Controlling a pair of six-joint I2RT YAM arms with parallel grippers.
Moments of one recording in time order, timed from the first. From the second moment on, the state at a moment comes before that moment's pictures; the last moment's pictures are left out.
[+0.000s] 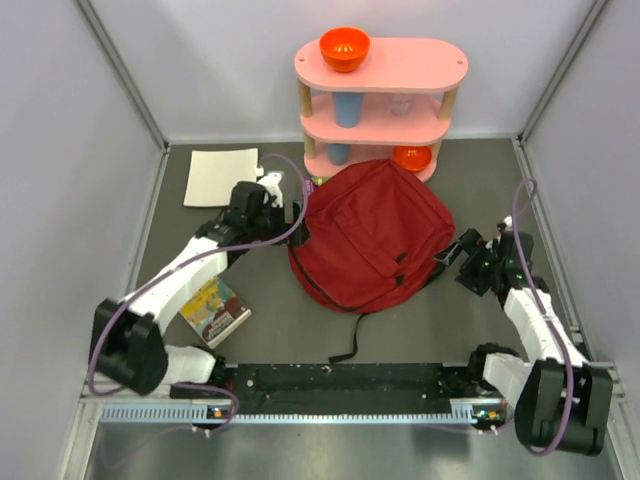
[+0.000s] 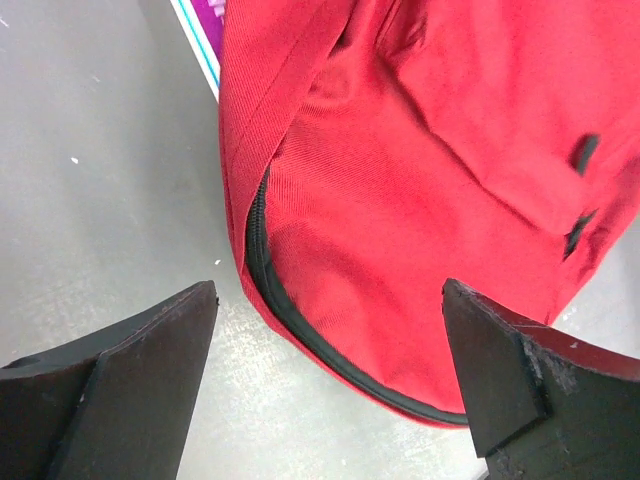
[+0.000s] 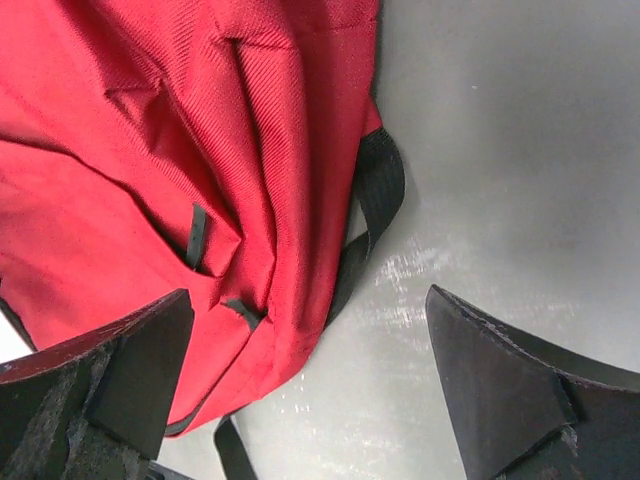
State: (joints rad) left arm -0.42 1.37 0.99 -0.33 0.19 -0.29; right arm -0.15 0.94 0.47 -0.32 -0.40 0.62
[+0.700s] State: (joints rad) left arm -0.87 1.39 0.93 -0.15 0.16 -0.41; right arm 0.01 1.20 0.42 0.04 -0.26 0.75
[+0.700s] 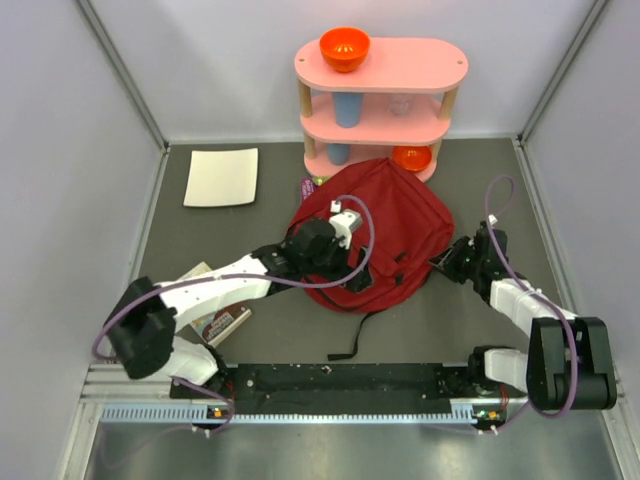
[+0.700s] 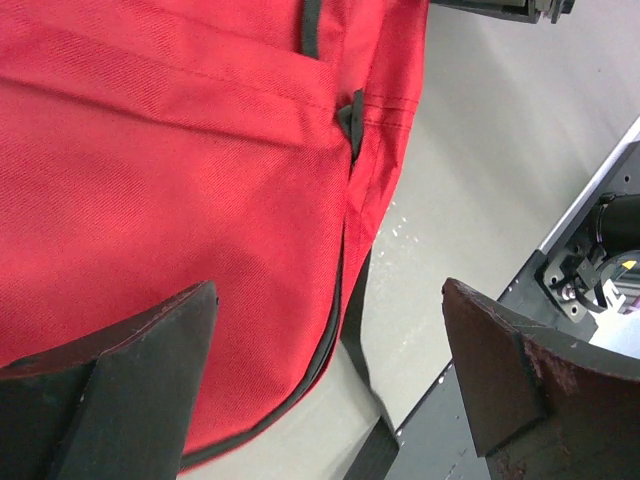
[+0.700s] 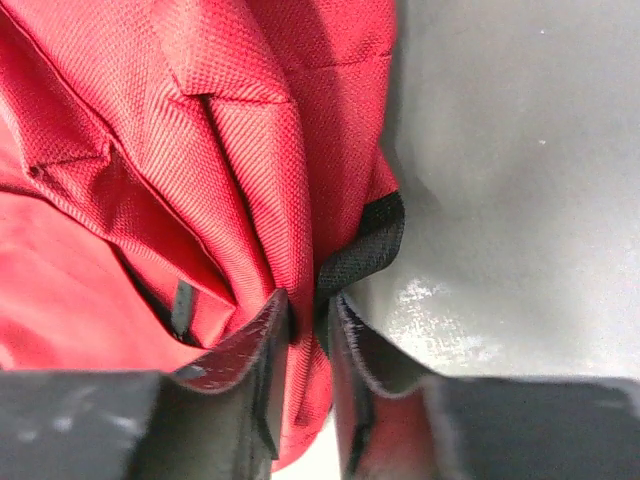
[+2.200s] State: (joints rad) left arm -1.04 1.94 1.26 -0.05 0.01 -0.63; right arm 0.01 0.83 0.31 -0.10 -0.31 0.82
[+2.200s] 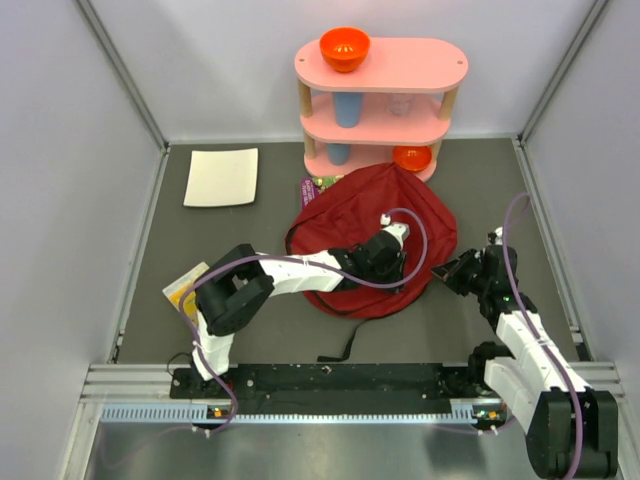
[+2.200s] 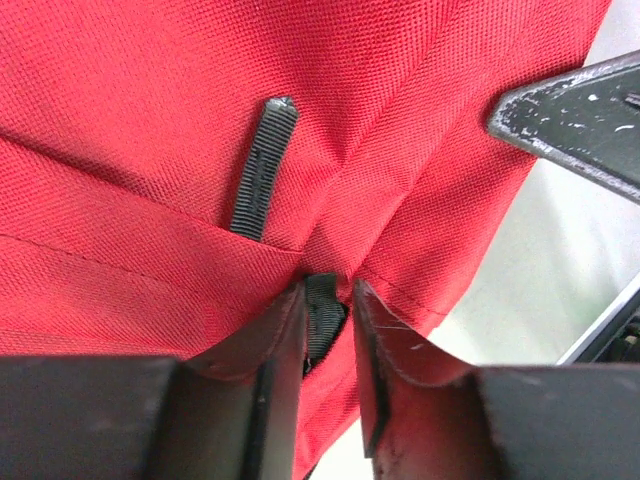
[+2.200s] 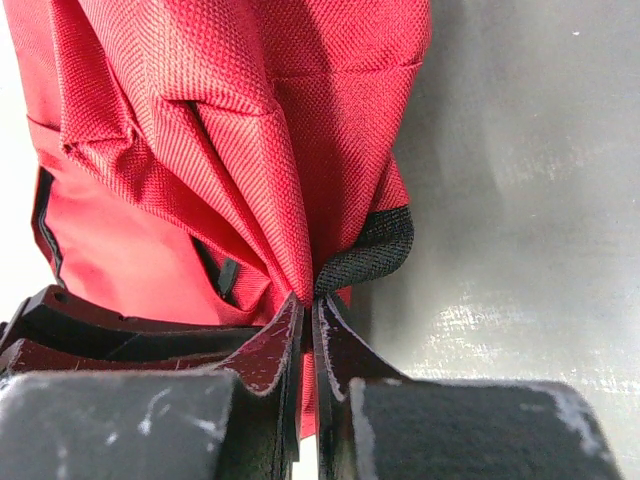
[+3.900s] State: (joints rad) left arm -1.02 1.49 0.84 -0.03 -0.07 -0.54; right arm -0.15 1.18 0.47 -0.08 -0.33 0.73
